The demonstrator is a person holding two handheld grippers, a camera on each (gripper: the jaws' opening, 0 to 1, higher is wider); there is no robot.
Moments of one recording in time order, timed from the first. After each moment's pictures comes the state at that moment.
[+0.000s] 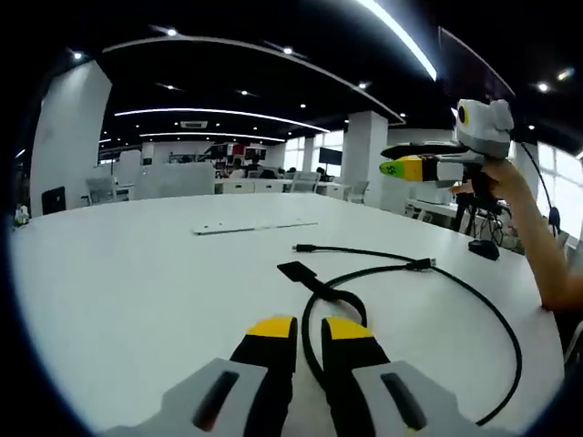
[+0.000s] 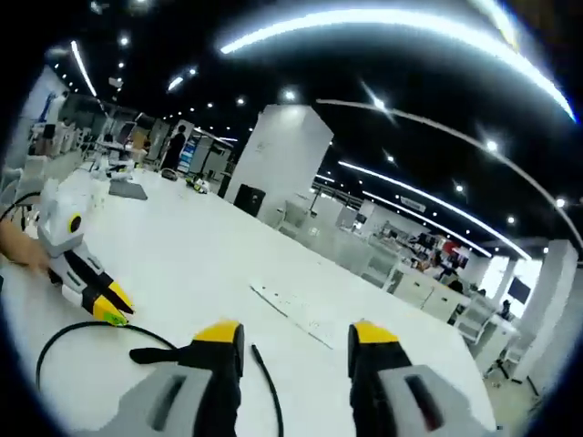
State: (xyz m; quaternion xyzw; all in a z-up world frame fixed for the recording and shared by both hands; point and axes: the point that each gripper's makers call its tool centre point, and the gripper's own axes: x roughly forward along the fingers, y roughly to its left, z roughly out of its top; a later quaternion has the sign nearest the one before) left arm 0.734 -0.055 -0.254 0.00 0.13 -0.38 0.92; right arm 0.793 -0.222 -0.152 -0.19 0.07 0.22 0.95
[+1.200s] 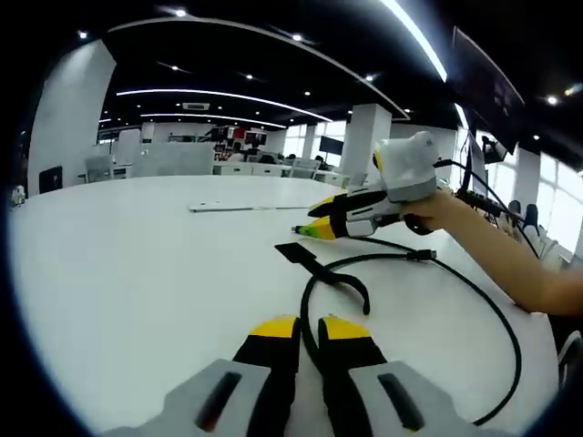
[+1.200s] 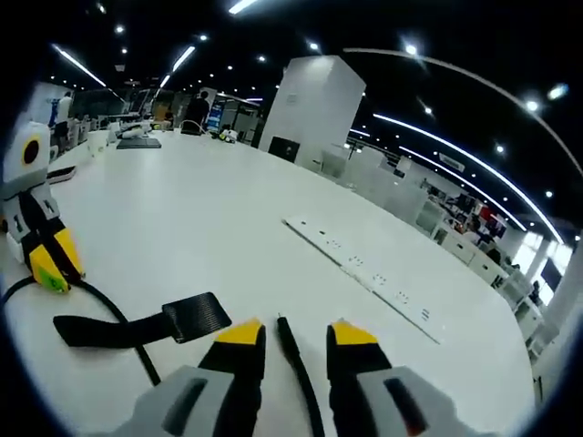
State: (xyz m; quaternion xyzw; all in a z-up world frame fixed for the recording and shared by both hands) left arm 0.732 -0.056 -0.273 -0.01 0.17 -0.39 0.91; right arm 0.865 -0.176 -0.268 -0.24 0.17 0.27 0.92
